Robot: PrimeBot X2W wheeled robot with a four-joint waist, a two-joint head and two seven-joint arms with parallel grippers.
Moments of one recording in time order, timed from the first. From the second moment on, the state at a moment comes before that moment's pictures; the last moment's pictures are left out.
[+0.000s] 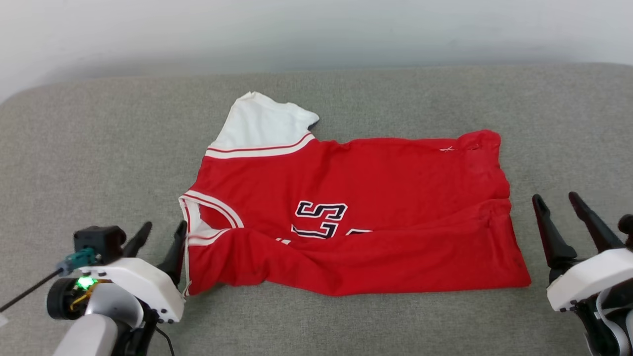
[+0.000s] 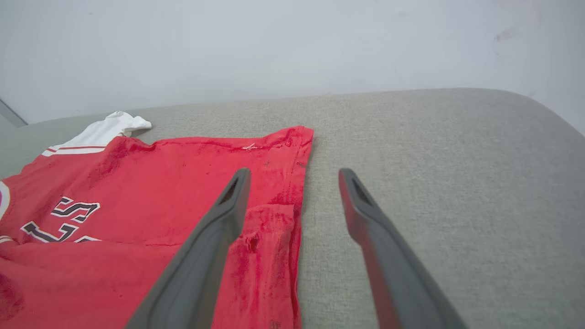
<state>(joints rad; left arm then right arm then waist) -0.19 0.41 -0.24 0.21 -0.60 0.01 0.06 -0.15 -0.31 0.02 0.17 0.42 0.13 0.00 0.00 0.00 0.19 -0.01</state>
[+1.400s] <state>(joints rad) -0.11 0.52 -0.25 0.06 -0.92 0.09 0.69 -0.04 -0.19 -0.03 -0.21 0.27 0.13 0.04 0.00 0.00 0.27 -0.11</state>
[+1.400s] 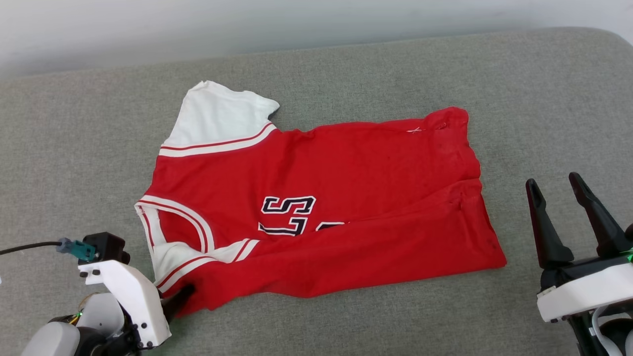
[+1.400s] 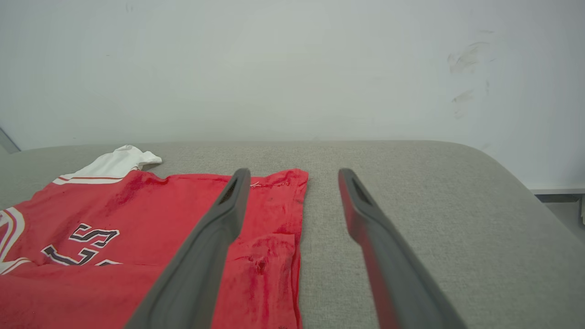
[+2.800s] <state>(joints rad) -0.10 0.52 -0.28 -0.19 -0.81 0.15 0.59 -0.18 -0.31 0.00 0.04 0.60 0.13 0.88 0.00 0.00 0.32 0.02</state>
